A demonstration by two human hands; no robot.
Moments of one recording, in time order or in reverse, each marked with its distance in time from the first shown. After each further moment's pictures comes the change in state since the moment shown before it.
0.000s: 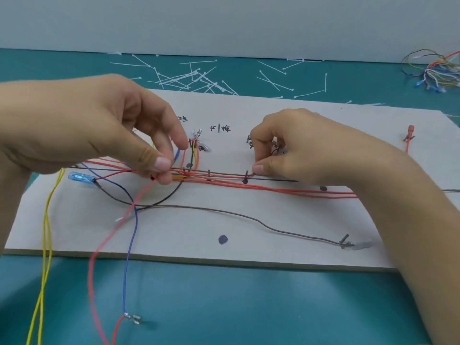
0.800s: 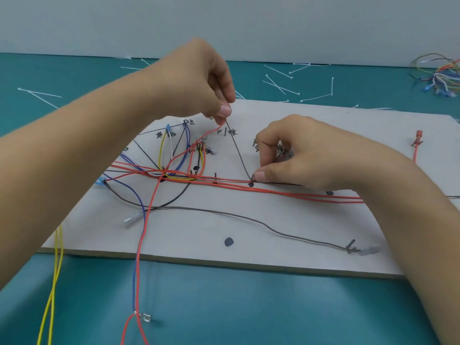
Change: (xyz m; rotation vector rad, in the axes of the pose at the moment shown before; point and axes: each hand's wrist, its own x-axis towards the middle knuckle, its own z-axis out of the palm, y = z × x) left_hand 0.105 0.038 0.016 0.154 0.226 0.034; right_hand 0.004 0.007 0.002 0.073 -0.021 -0.011
